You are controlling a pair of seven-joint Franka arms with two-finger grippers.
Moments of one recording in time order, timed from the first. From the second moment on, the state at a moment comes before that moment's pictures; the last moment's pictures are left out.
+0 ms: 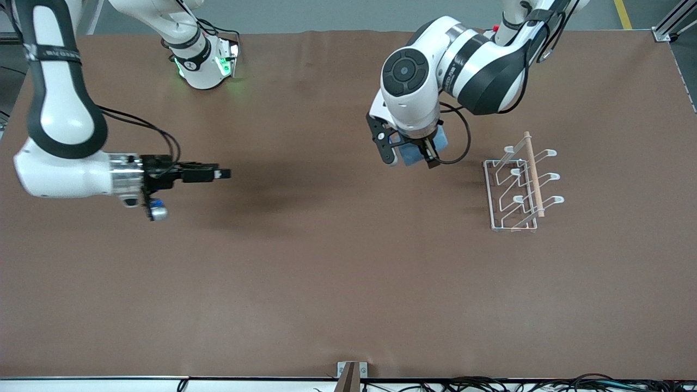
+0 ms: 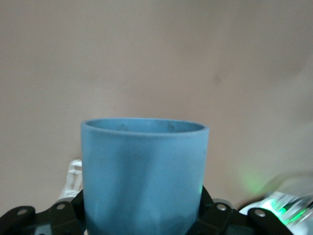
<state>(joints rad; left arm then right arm) -0.33 0.33 -0.44 -1.55 0.28 1.54 0.55 0.07 0.22 -0.07 -1.84 0.79 1.66 0.09</state>
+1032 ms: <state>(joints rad) -0.24 0.40 -0.43 -1.78 1.01 1.45 0.89 -0.04 0.10 -0.08 -1.51 0.03 1.62 0.08</state>
